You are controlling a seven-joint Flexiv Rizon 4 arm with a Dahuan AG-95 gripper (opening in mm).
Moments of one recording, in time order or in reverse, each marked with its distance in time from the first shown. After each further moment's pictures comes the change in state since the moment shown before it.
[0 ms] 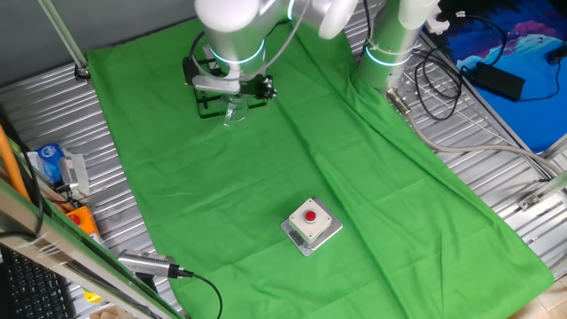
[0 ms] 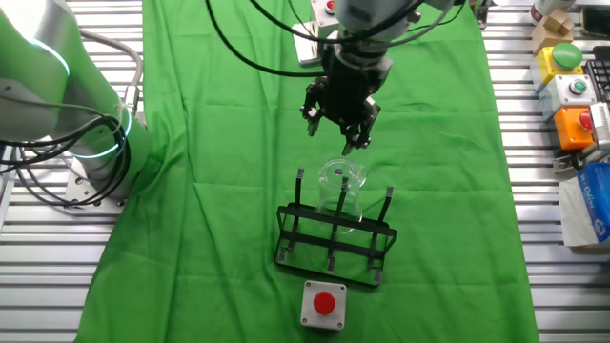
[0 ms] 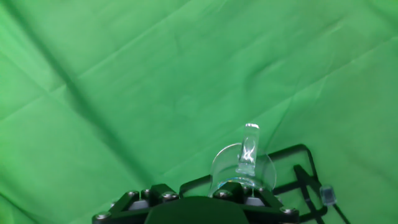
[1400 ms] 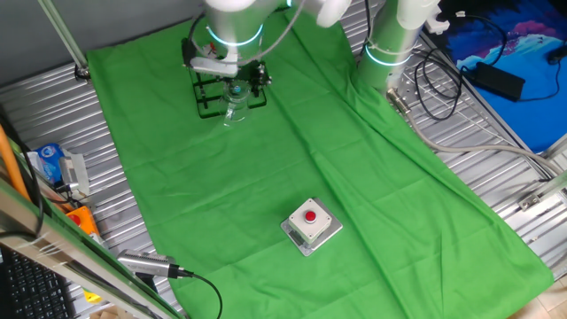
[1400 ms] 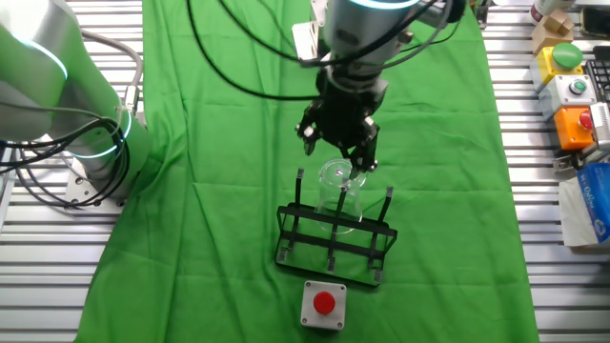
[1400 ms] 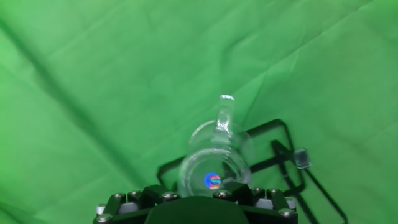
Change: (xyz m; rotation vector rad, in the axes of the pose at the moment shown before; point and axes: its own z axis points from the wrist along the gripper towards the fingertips) arm 0.035 -0.032 0.012 0.093 -0.013 -0.064
